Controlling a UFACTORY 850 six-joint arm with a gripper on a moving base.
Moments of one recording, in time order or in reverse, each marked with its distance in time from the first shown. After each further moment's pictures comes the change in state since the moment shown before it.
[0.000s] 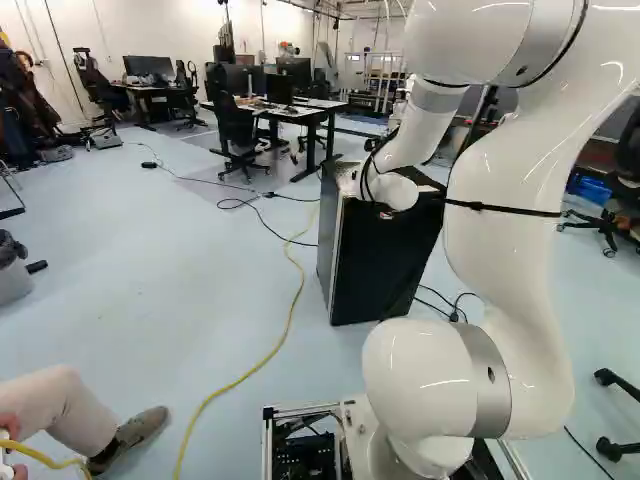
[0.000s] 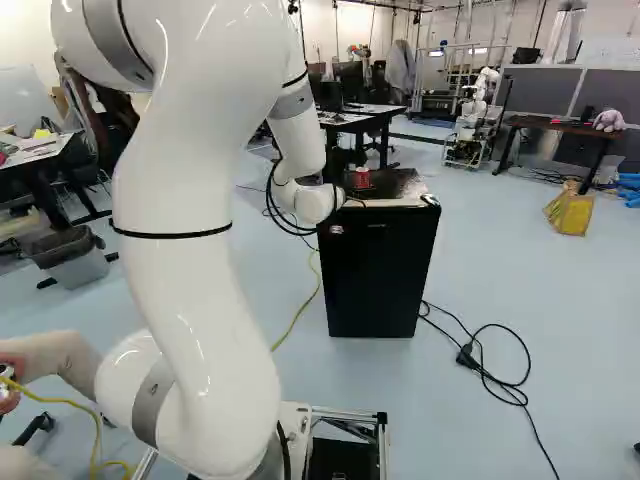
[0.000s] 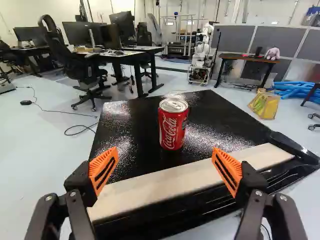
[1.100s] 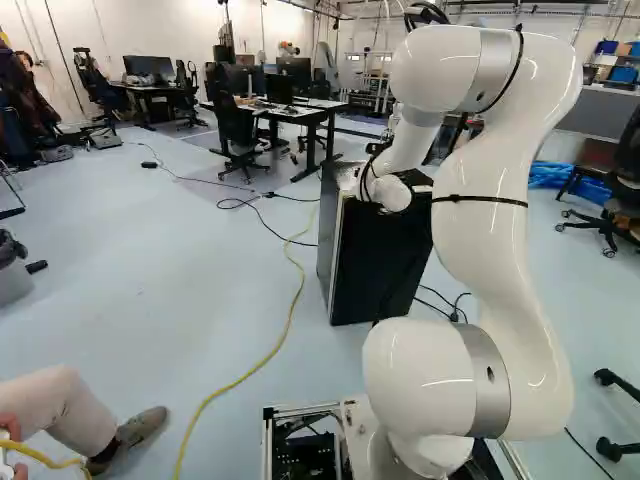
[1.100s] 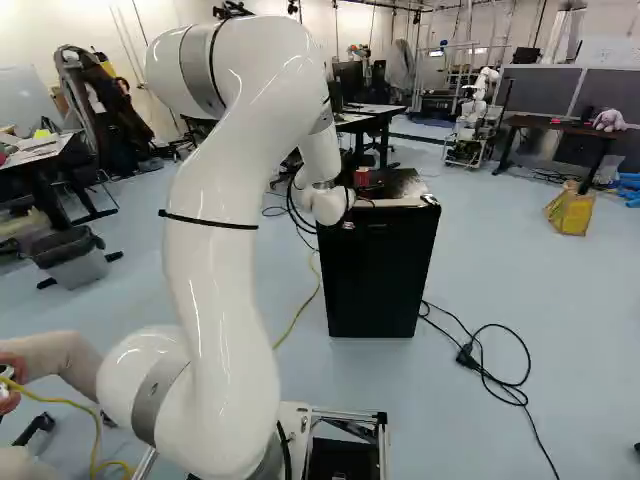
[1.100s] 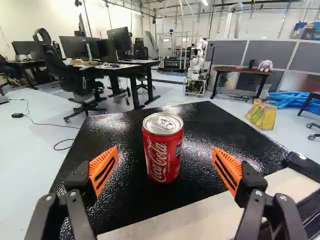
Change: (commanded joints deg) arm -1.2 -11.0 -11.0 0.0 5.1 0.0
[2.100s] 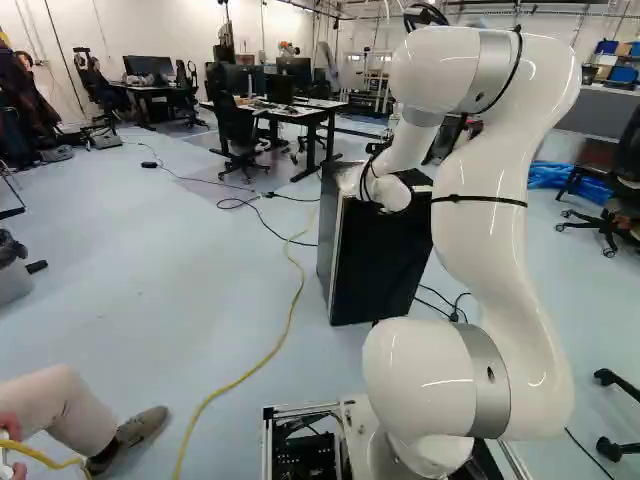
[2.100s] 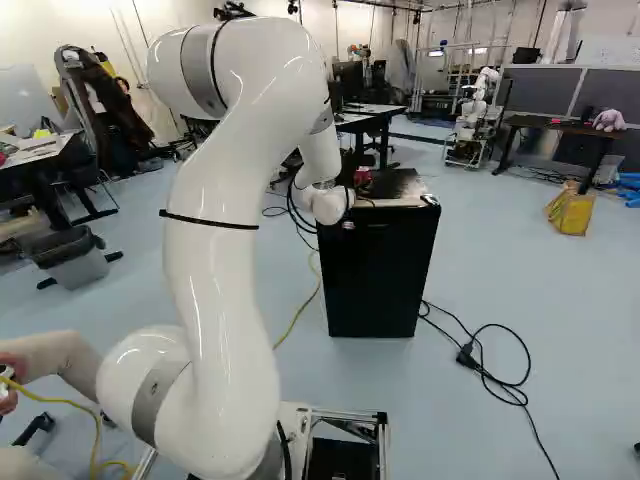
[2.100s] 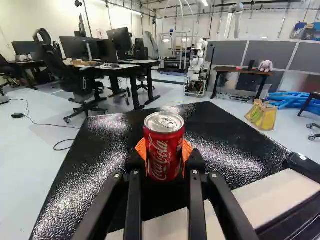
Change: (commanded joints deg) arm 0.0 0.0 -0.1 0.0 0.0 0.0
